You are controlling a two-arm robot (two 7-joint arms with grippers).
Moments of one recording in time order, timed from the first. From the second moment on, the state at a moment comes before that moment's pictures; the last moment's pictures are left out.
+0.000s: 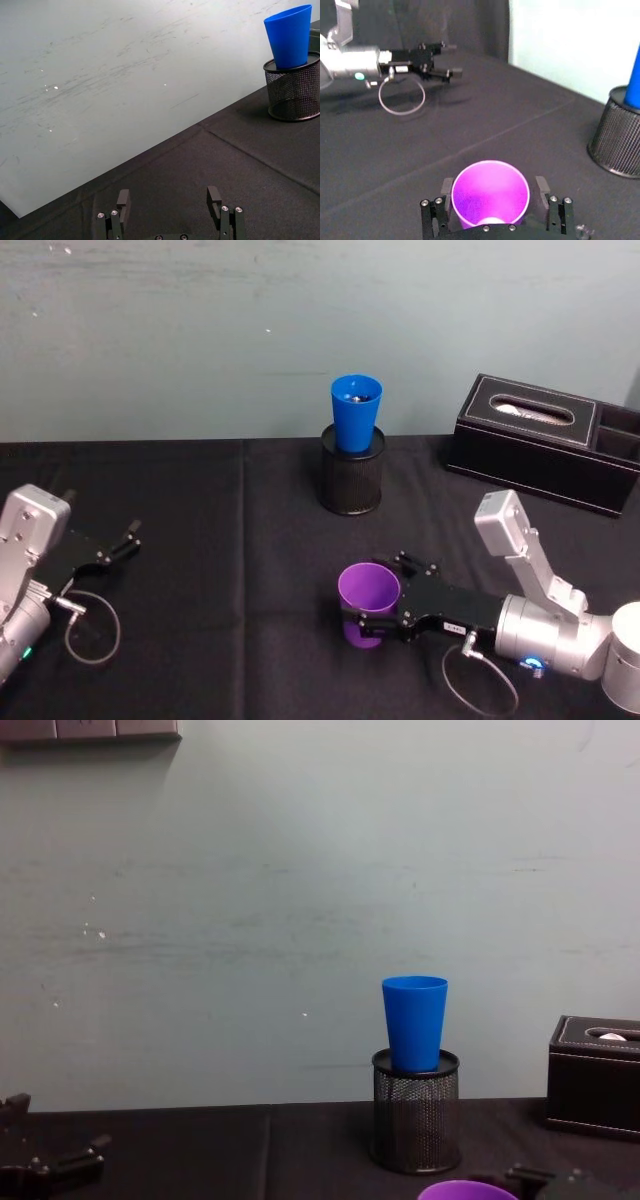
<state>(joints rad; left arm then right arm) -0.20 0.60 0.45 -1.41 -0.25 -0.12 0.03 0.31 0.55 -0.52 -1.36 0.46 -0.02 0.69</state>
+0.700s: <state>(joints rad) -0.20 0.60 0.45 -1.41 -0.25 -0.12 0.03 0.22 0.47 -0.36 -1.40 0.50 -0.11 0.39</state>
